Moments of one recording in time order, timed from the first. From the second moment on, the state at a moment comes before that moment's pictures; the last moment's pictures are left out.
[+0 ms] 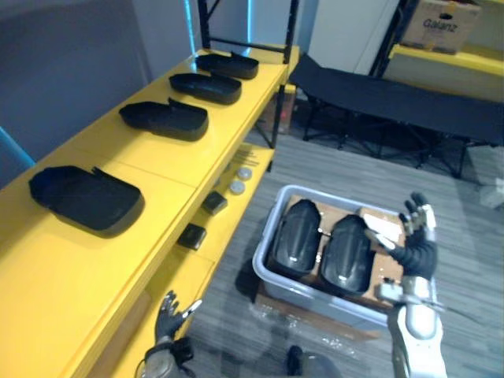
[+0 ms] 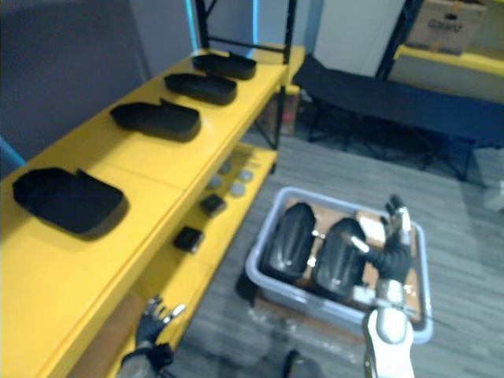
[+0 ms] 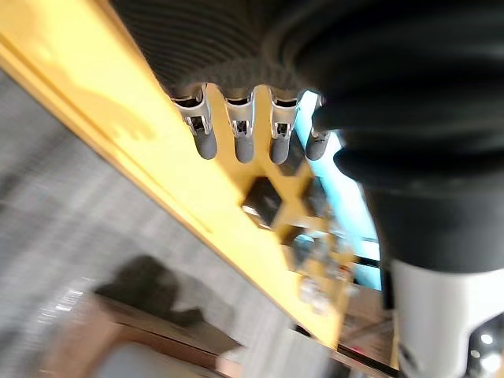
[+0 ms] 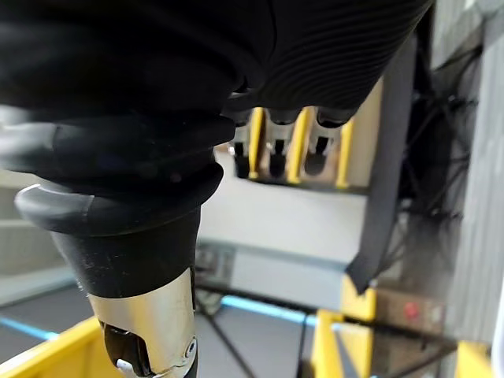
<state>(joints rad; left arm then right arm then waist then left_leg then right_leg) 0.34 0.03 0.15 0.43 -0.18 -0.08 0.09 0.14 -0.18 -0.16 -0.14 0.08 -0.23 -0.17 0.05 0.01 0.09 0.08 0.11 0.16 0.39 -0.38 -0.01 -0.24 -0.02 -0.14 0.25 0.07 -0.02</state>
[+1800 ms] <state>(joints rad) 0.11 0.12 -0.09 0.64 -0.32 -0.22 0.06 -0.59 -0.54 -0.23 0.85 0.33 0.04 -0.44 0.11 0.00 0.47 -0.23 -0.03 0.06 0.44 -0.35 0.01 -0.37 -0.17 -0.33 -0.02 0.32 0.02</state>
